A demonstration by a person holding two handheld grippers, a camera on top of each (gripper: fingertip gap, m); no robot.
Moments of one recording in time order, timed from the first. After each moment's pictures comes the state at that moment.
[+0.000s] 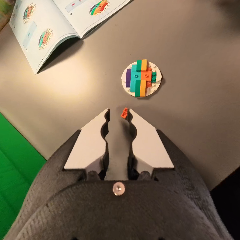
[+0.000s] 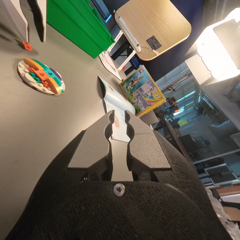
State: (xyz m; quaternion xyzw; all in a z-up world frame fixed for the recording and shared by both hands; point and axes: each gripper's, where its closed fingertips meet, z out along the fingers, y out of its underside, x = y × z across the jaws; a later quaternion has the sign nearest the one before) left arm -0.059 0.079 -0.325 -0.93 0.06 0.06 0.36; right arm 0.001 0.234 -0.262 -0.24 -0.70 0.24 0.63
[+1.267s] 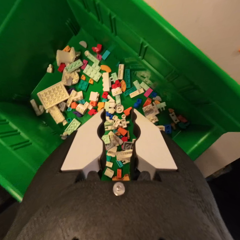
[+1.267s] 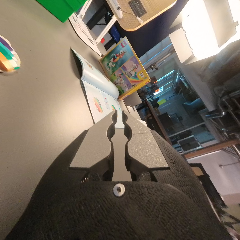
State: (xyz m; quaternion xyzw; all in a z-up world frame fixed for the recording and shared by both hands) left arm -0.252 -0.027 -0.304 -0.97 0.01 0.04 0.25; right arm -0.008 0.275 -0.264 -0.30 -0.66 0.14 0.67
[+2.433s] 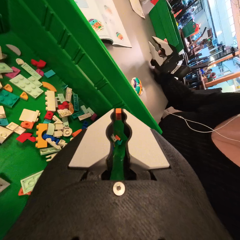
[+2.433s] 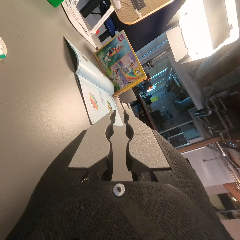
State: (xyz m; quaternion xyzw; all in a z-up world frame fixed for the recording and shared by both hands) left arm -0.200 -0.001 -0.259 -0.85 -0.10 -0.37 0.36; right arm -0.009 0.280 -0.265 -0.29 -0.66 0.10 0.68
